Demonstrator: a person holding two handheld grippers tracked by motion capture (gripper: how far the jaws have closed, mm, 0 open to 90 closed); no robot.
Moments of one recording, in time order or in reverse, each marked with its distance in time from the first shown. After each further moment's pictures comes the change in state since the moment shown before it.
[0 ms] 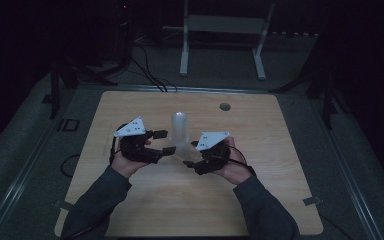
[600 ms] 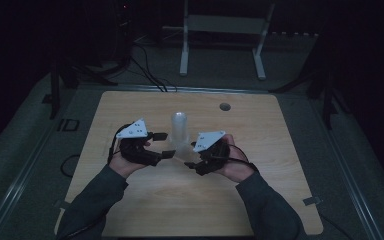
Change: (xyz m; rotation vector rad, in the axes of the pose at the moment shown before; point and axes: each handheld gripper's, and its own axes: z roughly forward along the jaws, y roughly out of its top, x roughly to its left) left arm -0.004 0.000 0.002 0.085 0.000 0.072; right arm 0.001 0.009 -0.004 0.080 0.009 -0.078
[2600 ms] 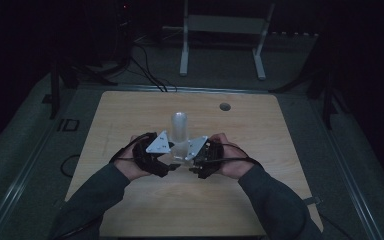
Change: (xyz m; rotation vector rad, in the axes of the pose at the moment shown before) left arm -0.031 0.013 0.027 0.345 0.078 0.295; right arm 0.007 0.012 0.011 0.258 0.013 -0.198
